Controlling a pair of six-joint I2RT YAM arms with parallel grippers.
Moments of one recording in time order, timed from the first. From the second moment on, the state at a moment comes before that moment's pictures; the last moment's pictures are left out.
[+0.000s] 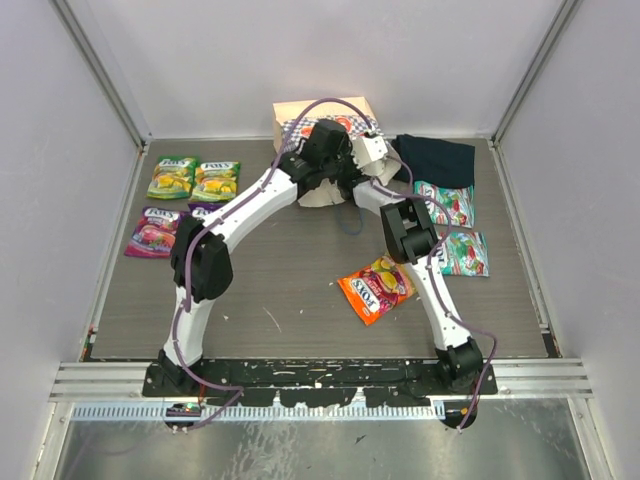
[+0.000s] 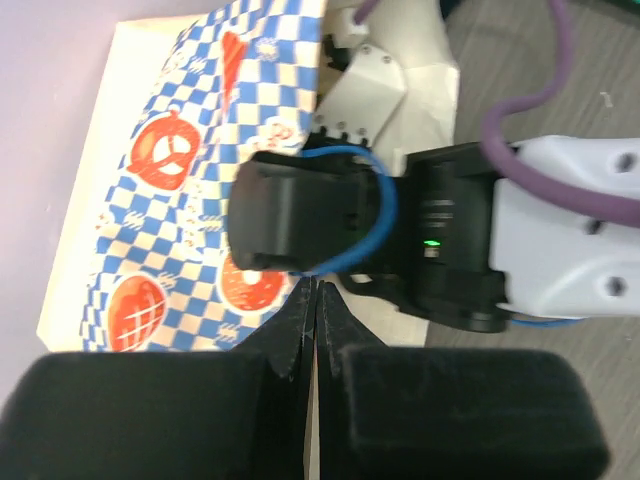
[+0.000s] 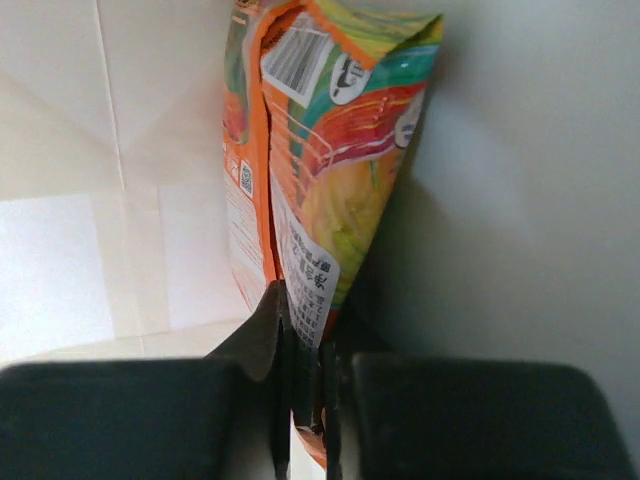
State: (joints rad) left arm -0.71 2.13 2.06 -0.45 0.01 0.66; right arm 0.40 2.73 2.16 0.14 0.45 1.60
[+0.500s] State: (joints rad) left arm -0.70 2.12 1.91 -0.29 -0.08 0.64; right arm 0.42 2.19 1.23 0.49 0.33 1.58
